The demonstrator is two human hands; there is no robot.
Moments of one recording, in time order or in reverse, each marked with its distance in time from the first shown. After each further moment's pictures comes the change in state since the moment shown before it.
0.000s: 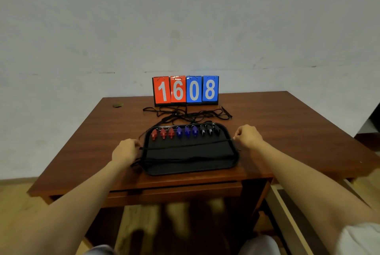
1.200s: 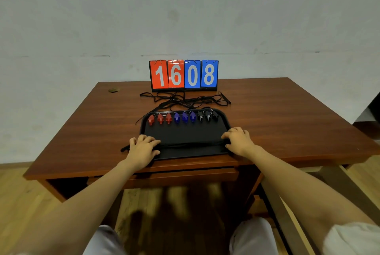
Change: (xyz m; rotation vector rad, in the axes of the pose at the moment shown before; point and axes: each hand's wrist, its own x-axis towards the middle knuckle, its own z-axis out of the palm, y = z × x) left_hand -0.034 0.025 0.049 0.311 -0.157 0.326; right_hand -0.018 0.022 0.053 -0.427 -0.156 -0.291
